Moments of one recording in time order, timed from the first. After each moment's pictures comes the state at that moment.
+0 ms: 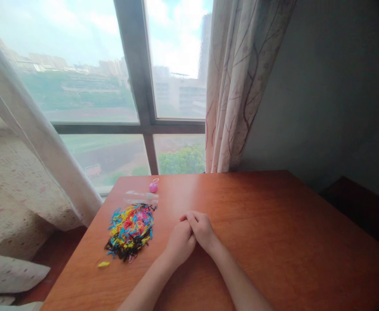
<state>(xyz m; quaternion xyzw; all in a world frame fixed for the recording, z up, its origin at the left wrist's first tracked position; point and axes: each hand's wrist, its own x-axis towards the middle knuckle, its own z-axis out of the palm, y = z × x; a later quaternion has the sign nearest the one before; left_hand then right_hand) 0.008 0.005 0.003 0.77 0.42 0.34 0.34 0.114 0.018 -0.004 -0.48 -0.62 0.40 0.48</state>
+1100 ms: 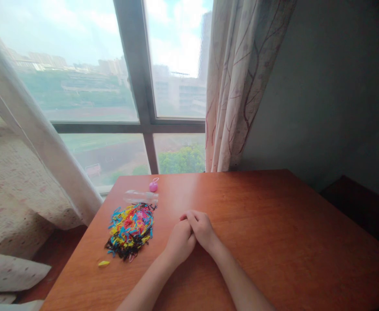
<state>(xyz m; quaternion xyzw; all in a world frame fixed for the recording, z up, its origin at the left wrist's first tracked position) 0.007 0.006 -0.001 0.77 0.41 0.35 0.34 0.115 0.015 0.001 -0.47 -0.62 0.40 0.48</state>
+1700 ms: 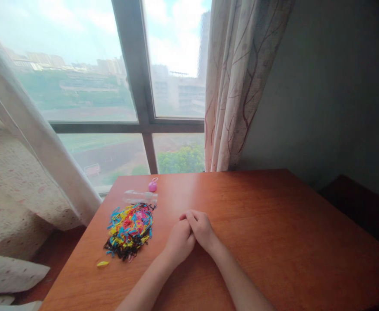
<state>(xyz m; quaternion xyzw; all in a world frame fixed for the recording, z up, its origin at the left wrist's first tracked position) 0.008 0.005 0.001 0.77 0.42 0.35 0.34 0.115 0.015 0.001 -0.48 -0.62 0.39 0.47</state>
